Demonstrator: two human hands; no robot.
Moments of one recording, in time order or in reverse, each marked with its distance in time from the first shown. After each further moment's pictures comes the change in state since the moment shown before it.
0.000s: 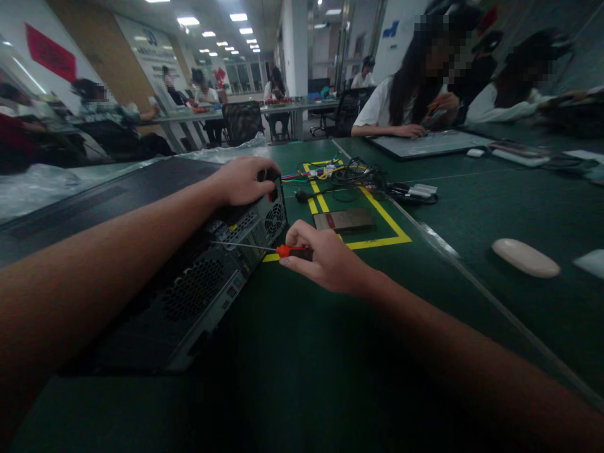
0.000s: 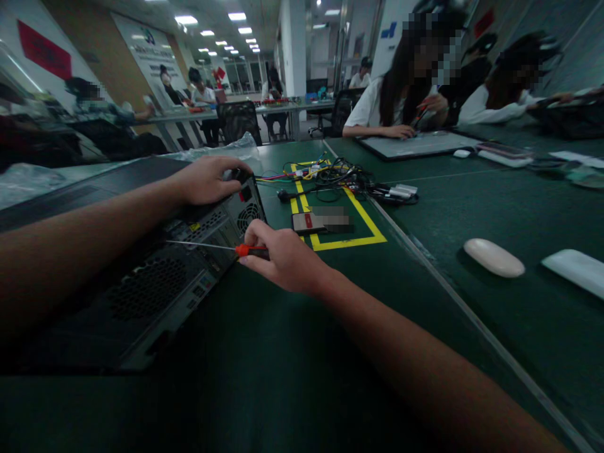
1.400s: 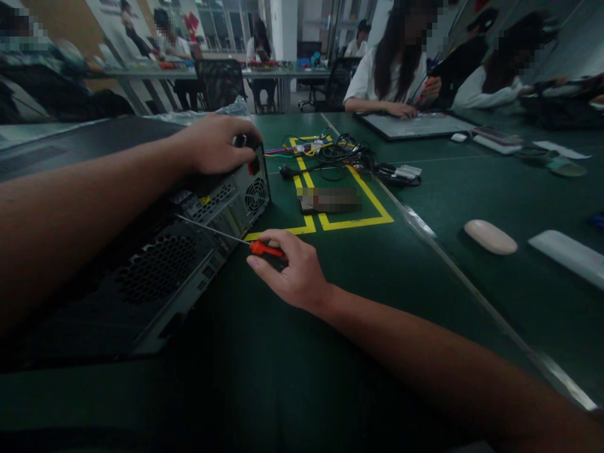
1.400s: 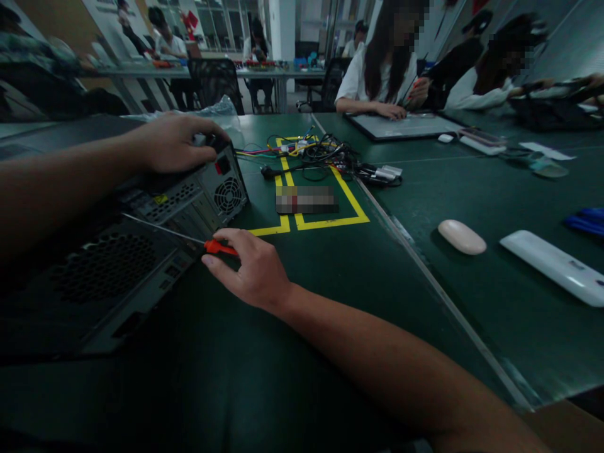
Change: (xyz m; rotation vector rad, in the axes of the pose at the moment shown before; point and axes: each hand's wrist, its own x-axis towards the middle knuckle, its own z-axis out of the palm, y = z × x) left_hand -0.007 0.013 -0.004 0.032 -0.005 -0.036; right_hand -0.029 0.019 0.081 -0.019 0.431 -0.129
